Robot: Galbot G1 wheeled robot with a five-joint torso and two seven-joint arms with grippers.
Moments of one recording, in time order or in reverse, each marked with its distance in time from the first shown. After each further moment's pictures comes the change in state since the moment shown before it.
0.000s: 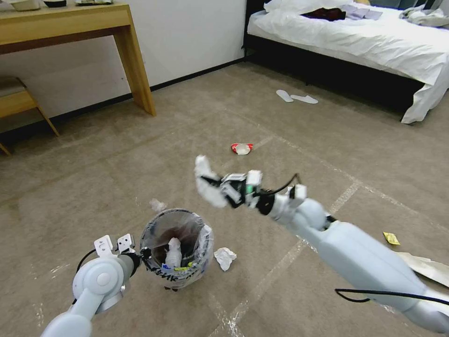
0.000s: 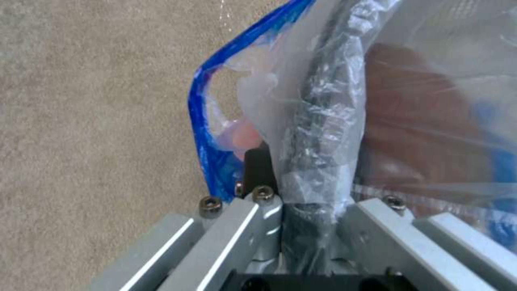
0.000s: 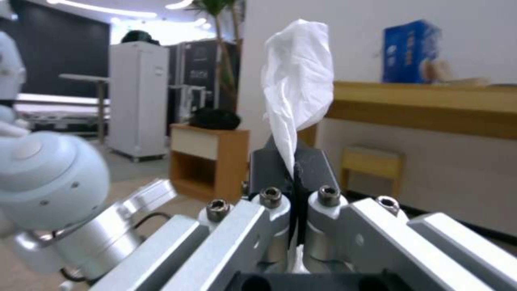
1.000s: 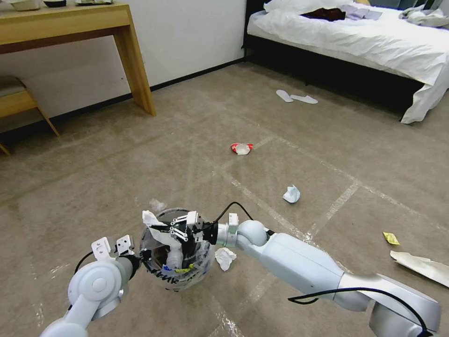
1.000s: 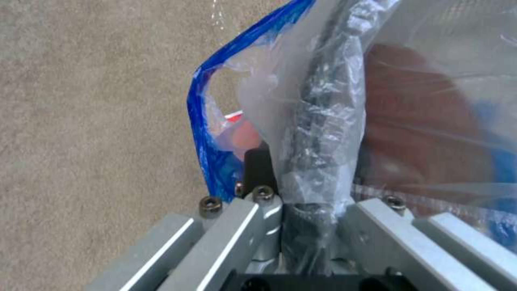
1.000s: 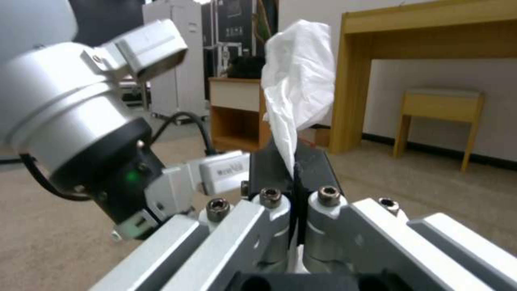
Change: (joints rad) left arm 0.044 -0.003 -0.019 -0.066 -0.006 0.001 -0.009; right arm 0.061 0.261 -0.205 -0.344 -0.080 0.042 -0.037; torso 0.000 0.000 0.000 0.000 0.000
